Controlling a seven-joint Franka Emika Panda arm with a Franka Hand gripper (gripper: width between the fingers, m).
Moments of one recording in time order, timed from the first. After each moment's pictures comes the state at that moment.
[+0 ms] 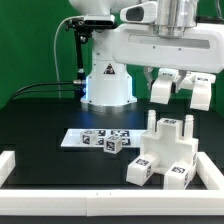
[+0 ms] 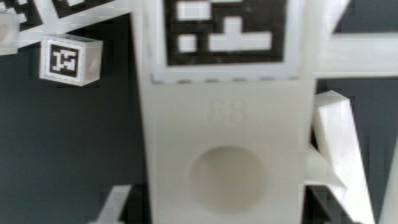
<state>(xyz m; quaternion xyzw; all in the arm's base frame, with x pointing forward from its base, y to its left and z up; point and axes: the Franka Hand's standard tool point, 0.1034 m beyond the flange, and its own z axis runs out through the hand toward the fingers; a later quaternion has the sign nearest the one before) 0.457 0.081 0.141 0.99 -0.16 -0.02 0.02</state>
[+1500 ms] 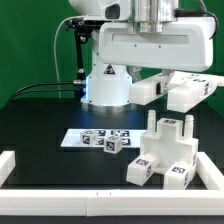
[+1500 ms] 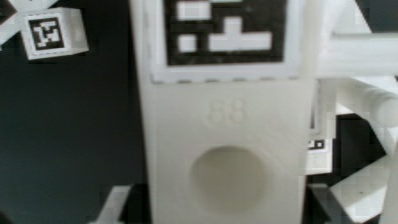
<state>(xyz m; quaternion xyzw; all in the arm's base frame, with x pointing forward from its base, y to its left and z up) 0.494 0.047 0.138 0.96 -0.28 0.00 -0.01</state>
